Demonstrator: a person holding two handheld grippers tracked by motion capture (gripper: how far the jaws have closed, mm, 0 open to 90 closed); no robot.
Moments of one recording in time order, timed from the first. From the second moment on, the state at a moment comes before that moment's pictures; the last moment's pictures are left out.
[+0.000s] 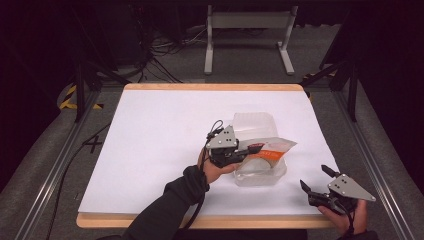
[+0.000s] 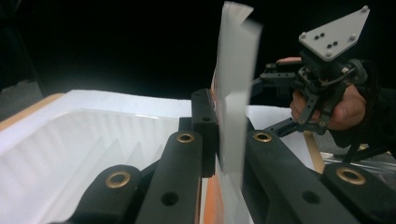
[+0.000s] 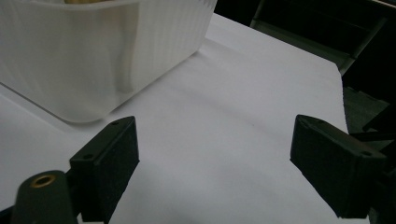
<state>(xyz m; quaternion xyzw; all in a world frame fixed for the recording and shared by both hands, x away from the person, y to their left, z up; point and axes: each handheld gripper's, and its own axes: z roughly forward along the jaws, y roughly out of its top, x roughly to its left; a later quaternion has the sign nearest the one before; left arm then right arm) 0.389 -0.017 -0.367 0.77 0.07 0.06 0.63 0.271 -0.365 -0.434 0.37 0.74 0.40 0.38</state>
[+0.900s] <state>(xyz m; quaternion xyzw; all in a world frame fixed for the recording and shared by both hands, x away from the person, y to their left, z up) 0.377 0.073 -0.363 0.78 0.10 0.13 0.60 0.271 -0.365 -0.434 0.38 0.74 0.40 0.37</state>
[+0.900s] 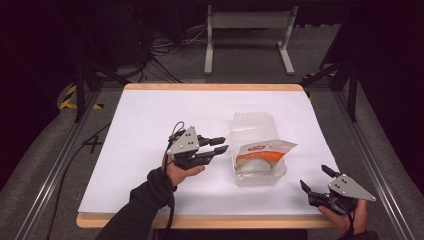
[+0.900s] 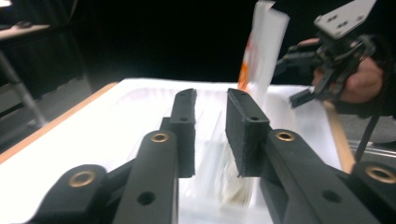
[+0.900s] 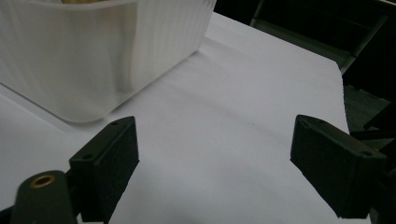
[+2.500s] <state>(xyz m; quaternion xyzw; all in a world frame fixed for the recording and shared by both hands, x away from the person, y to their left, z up) 0.329 0.282 -0.442 0.79 0.33 0.23 0.46 0.292 -0.356 -0.434 0.36 0.75 0.42 0.37</state>
